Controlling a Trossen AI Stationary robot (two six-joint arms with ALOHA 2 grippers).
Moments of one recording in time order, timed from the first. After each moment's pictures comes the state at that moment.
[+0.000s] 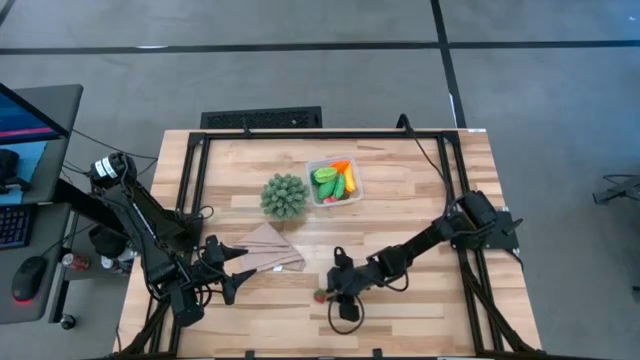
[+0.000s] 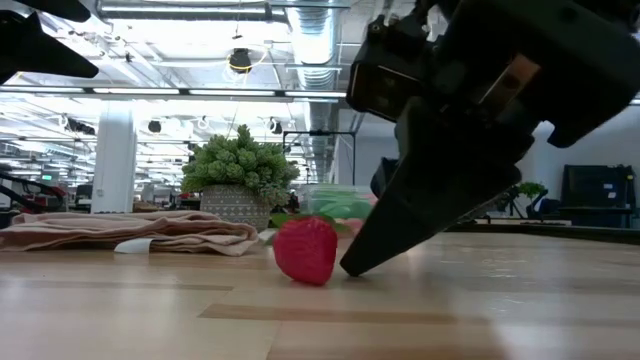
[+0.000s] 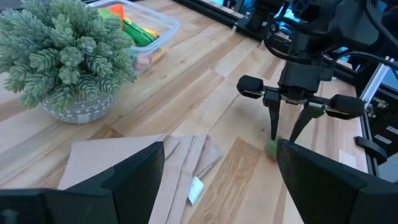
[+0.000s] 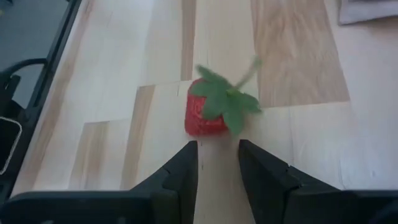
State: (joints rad) left arm -1.03 1.29 0.73 -0.62 -1.13 -1.49; right arm 0.46 2.02 1.01 0.24 0.03 0.45
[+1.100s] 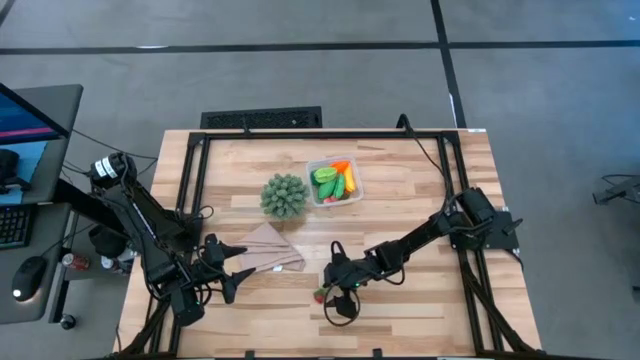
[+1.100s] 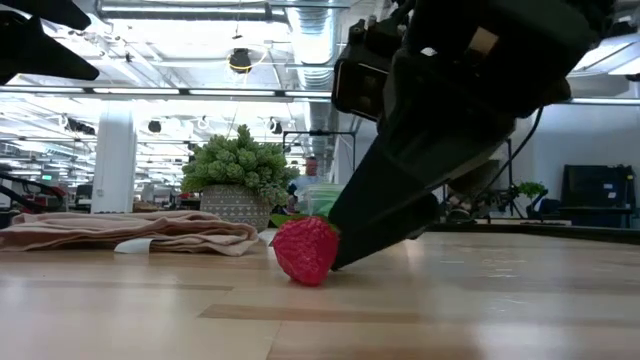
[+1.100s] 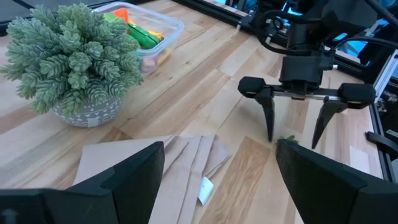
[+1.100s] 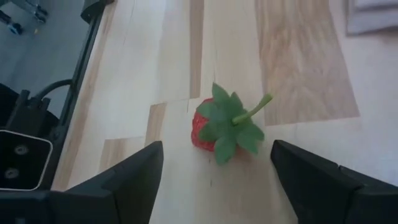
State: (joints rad) left arm -1.03 1.29 0.73 -0.66 -1.13 -1.48; right arm 0.39 2.02 1.01 0.29 -0.07 0.48
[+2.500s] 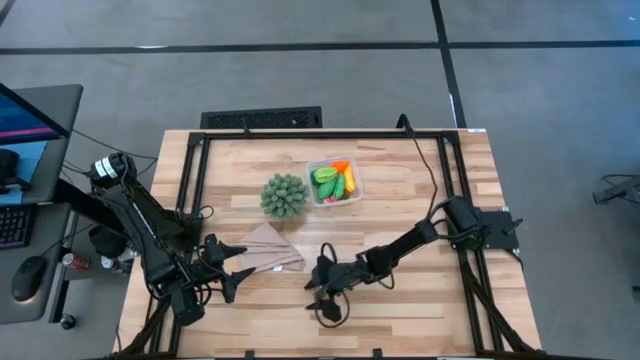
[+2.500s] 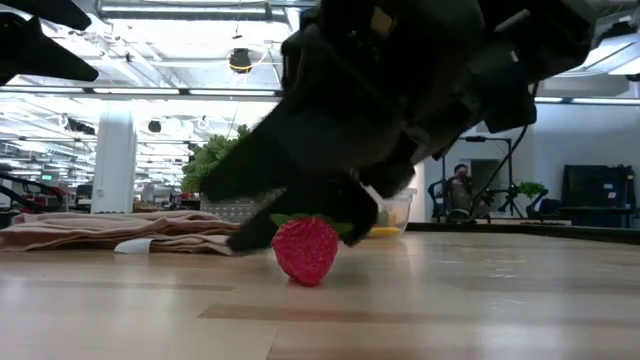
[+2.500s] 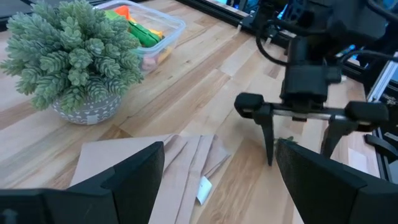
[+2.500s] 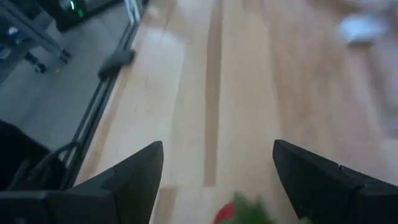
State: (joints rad) left arm -1.03 1.29 0.73 -0.67 -1.13 -1.51; right arm 0.40 2.15 1.12 0.50 -0.03 0.47
